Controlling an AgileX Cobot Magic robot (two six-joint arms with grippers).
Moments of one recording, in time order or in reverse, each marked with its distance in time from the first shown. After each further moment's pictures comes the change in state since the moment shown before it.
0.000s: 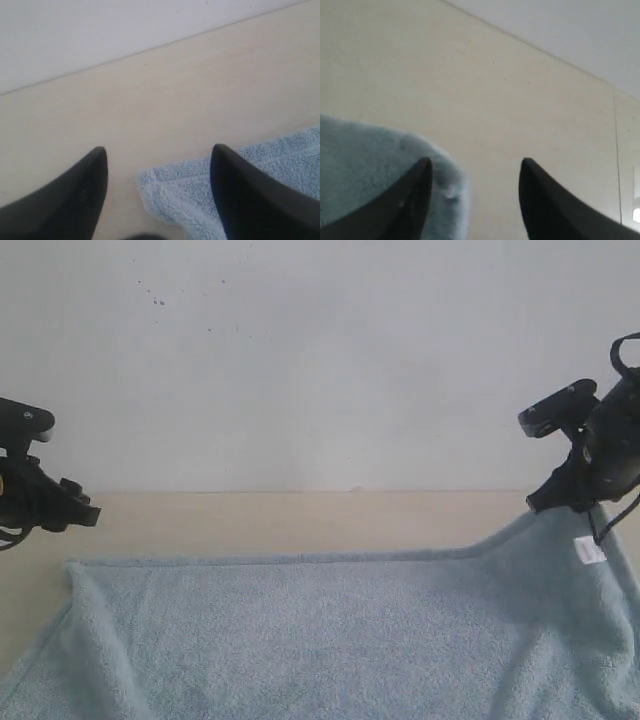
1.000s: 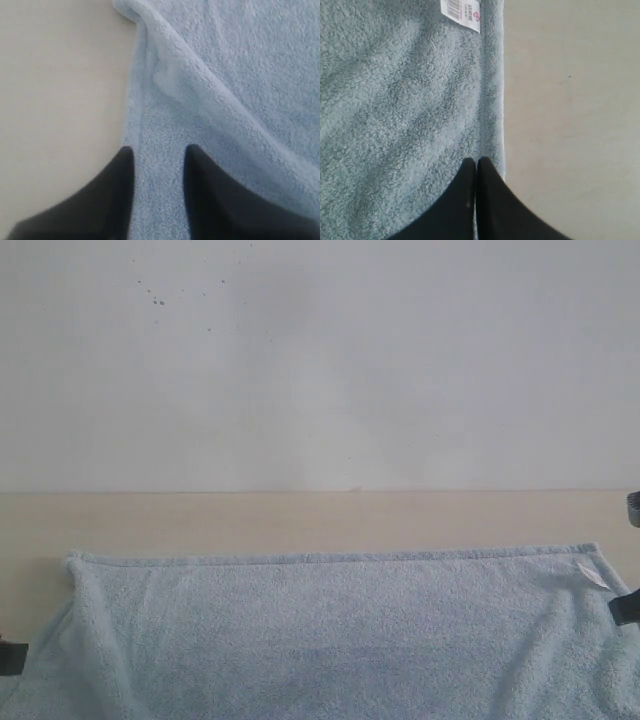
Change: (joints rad) left arm -0.169 -0.628 0.608 0.027 0.281 -0.339; right arm -0.147 -0.386 0.640 0.315 -0.193 -0.100
